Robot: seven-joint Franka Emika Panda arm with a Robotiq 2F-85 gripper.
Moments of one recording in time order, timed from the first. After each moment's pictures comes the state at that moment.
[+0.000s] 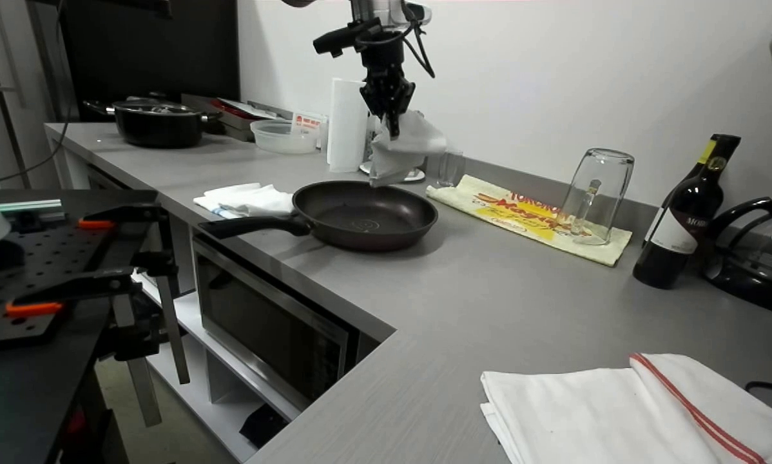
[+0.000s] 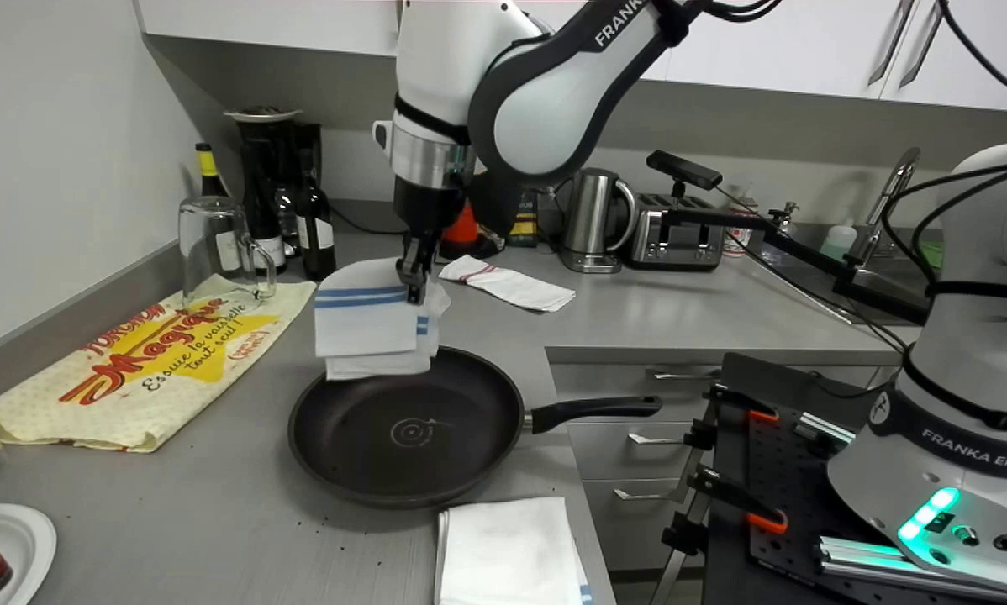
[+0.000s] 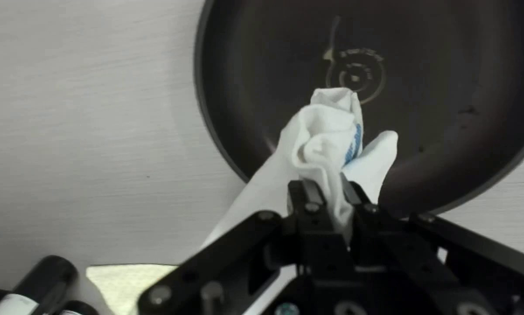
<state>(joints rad) 0.21 0.23 -0.03 -2.18 -0.31 2.62 0.09</state>
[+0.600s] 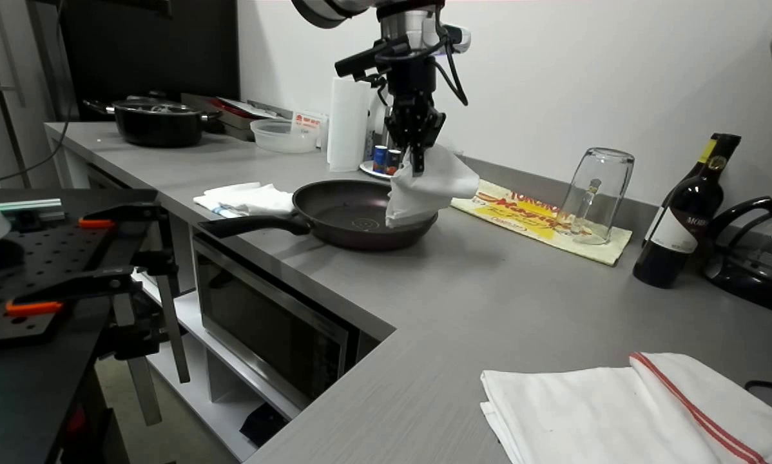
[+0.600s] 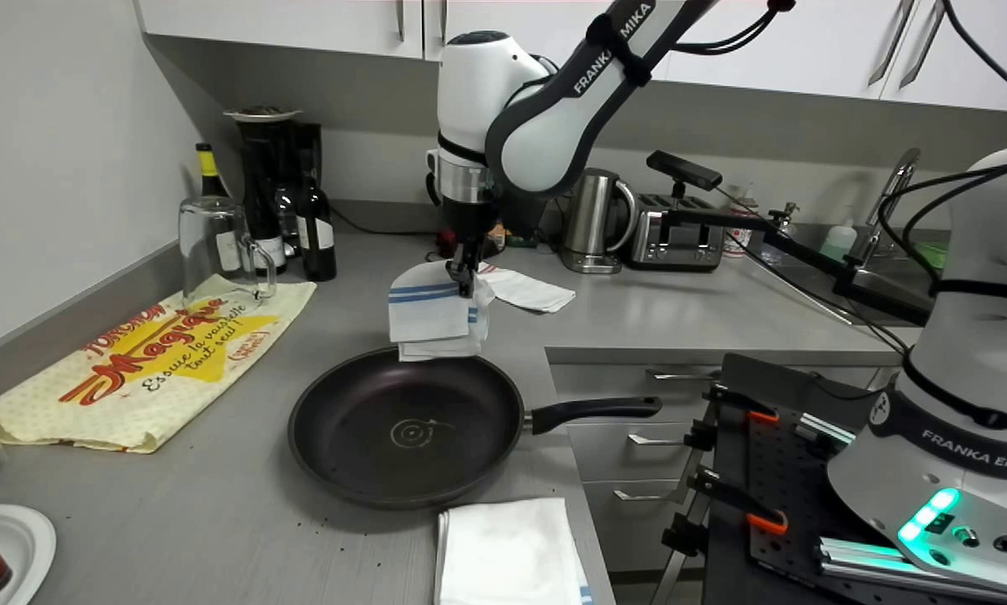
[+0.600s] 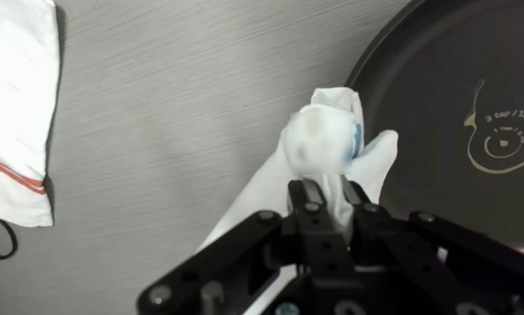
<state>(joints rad) 0.09 0.31 -0.09 -2.15 -0.35 2.58 0.08</state>
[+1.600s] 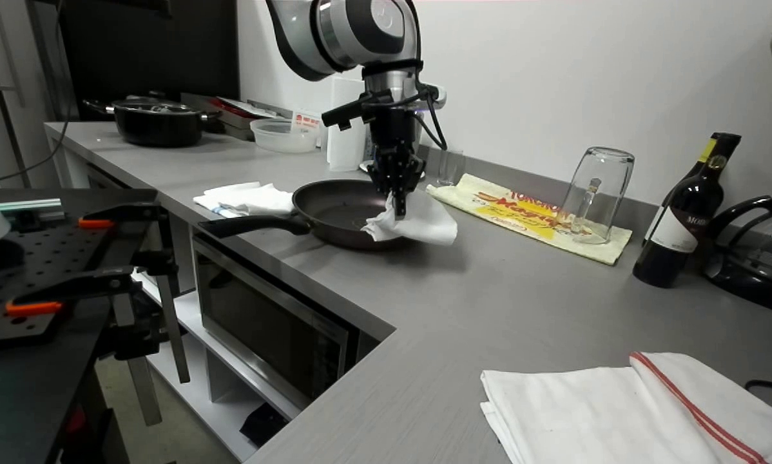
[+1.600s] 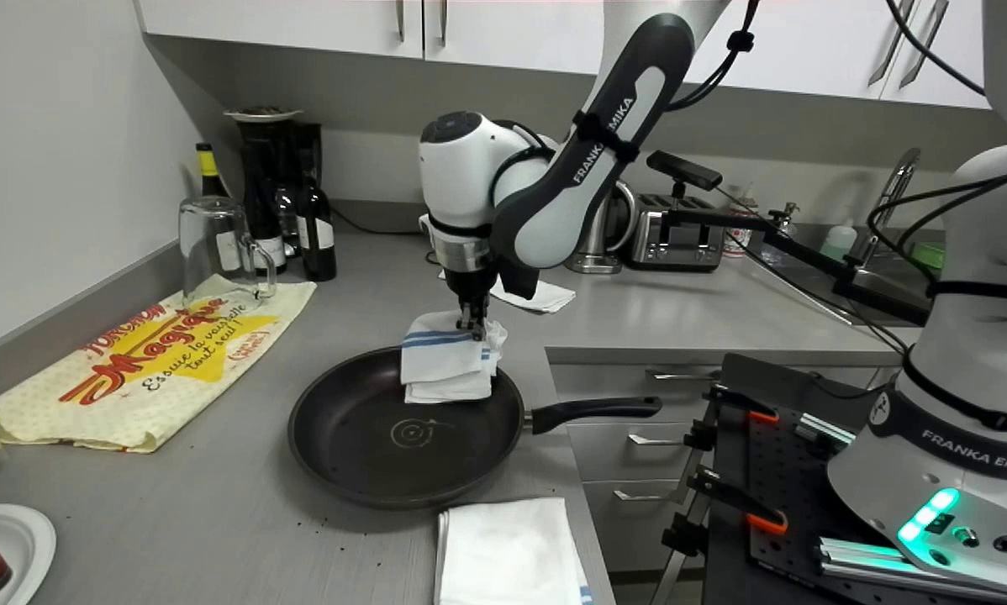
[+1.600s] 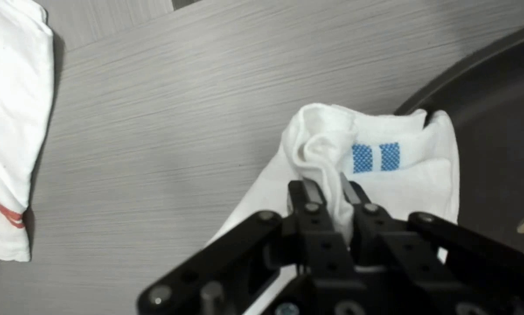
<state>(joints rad) 0.19 0.47 -0.15 -2.13 -0.58 2.57 0.26</state>
